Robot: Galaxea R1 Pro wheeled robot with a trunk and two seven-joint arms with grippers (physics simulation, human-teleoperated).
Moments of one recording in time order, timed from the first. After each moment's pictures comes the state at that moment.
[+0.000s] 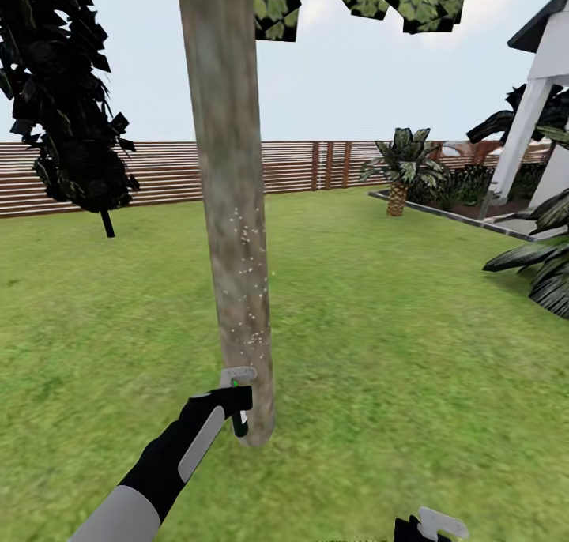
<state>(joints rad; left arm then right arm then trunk) -0.55 -0.04 -0.35 -0.96 0.50 0.53 0.26 -0.09 0.02 -0.06 -0.79 -0.18 -0.06 -0.18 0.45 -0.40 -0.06</state>
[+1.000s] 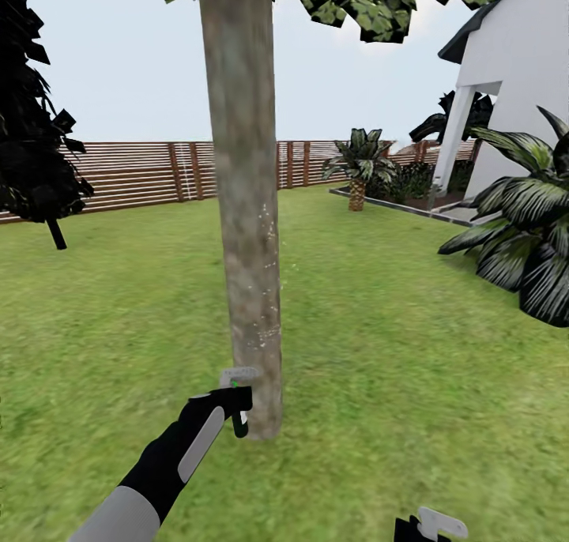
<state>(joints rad) -0.55 -0.04 -0.35 -0.96 0.50 0.53 0.26 -0.09 0.02 -0.06 -0.79 -0.18 -0.06 -0.18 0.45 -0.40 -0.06</state>
